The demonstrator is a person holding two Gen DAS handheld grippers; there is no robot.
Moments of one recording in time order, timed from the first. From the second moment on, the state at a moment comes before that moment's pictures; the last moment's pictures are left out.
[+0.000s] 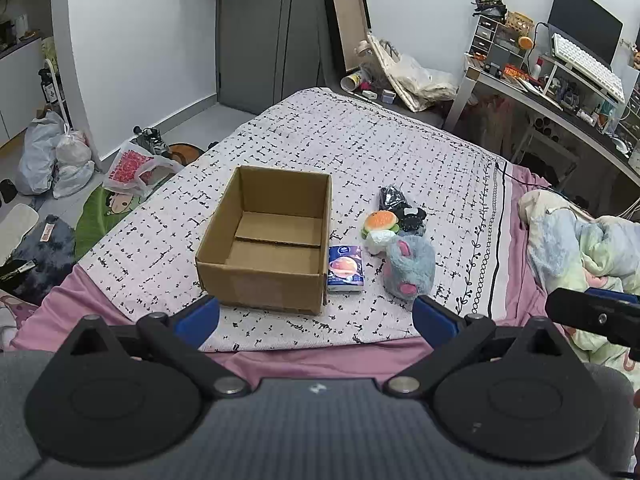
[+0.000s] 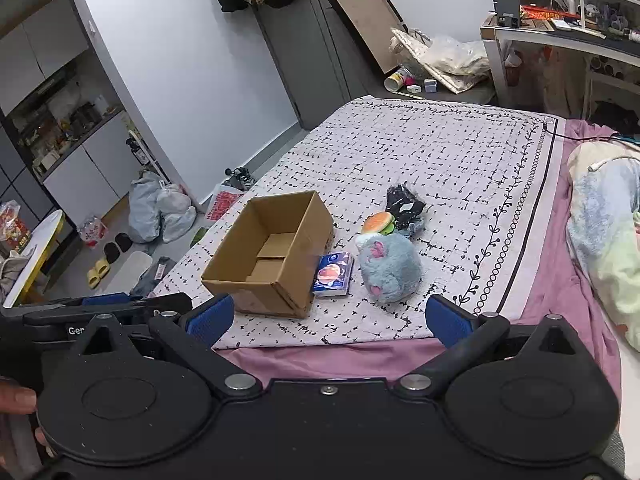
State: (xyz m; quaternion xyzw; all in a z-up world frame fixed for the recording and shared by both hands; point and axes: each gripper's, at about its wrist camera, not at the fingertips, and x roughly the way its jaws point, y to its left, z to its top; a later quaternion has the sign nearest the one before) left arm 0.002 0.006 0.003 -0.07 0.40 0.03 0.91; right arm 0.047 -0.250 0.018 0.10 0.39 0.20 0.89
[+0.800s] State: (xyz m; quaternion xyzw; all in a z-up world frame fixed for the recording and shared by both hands) left arm -0.008 0.005 0.011 -0.08 0.37 0.02 0.93; right arm 0.042 -0.253 0.020 0.09 0.39 0.18 0.90
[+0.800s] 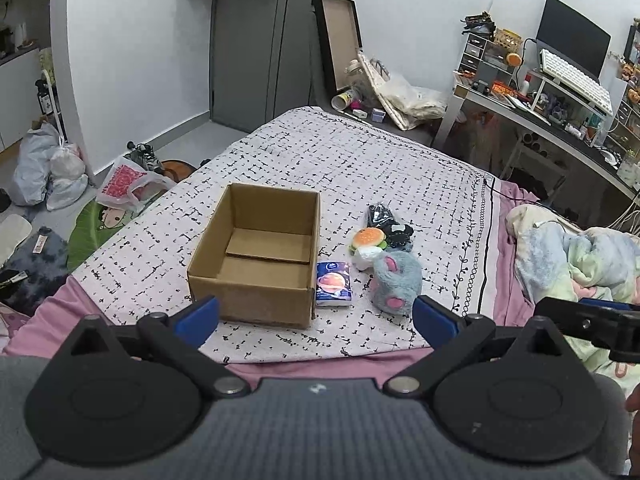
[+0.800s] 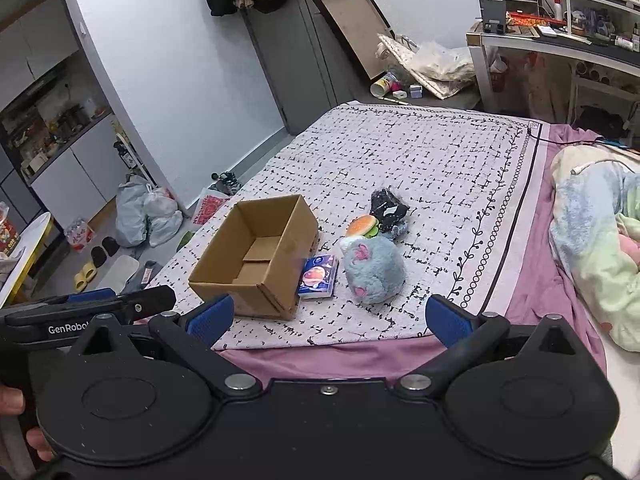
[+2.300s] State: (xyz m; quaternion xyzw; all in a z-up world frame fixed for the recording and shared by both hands) left arm 0.008 -0.008 -0.001 -0.08 0.35 0.01 0.93; right arm 0.061 -0.257 -0.005 0.10 0.39 0.17 0.90
